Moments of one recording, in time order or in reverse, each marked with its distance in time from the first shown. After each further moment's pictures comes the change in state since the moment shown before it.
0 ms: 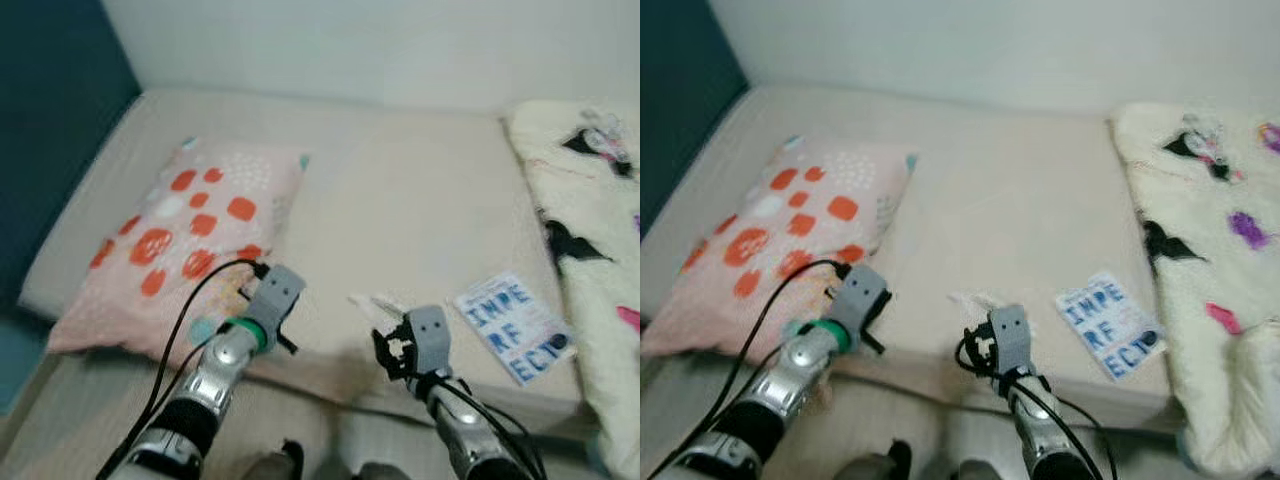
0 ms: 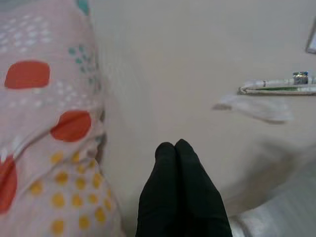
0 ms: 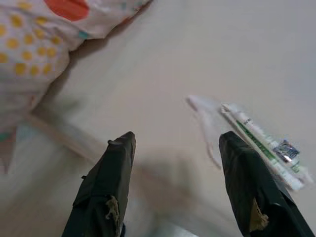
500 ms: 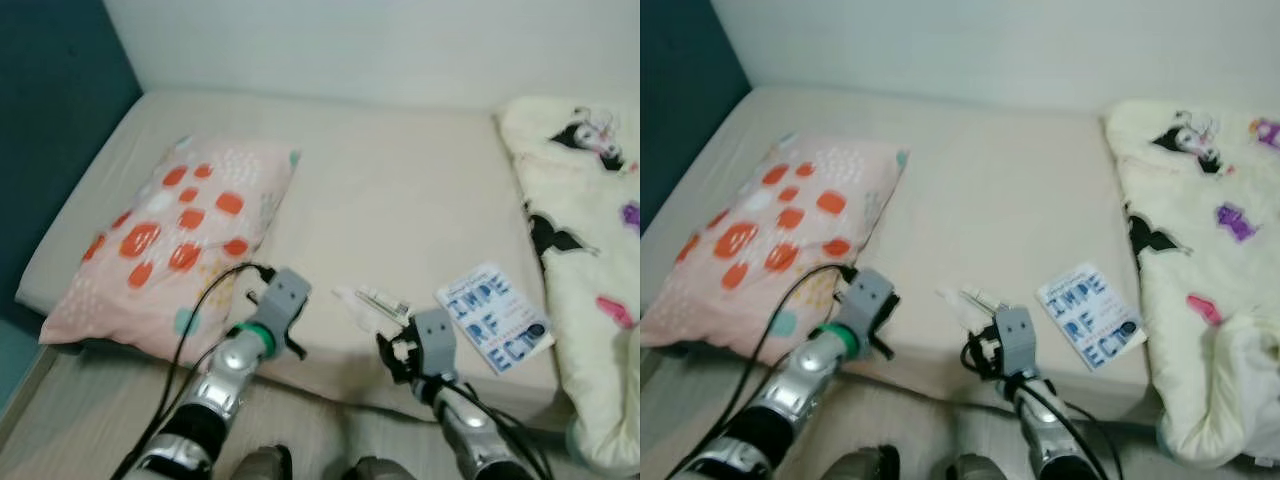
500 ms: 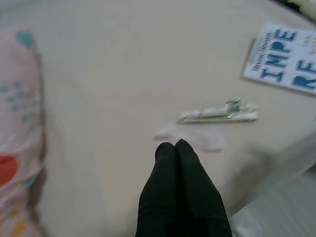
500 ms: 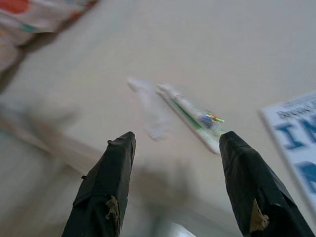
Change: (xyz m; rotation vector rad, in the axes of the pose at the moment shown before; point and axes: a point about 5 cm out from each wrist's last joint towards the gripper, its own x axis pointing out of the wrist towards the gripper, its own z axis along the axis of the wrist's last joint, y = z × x) left arm 0.004 -0.011 0.007 -0.007 -0.027 -0.036; right arm -0.005 -0.010 -0.004 0.018 0.011 -0.038
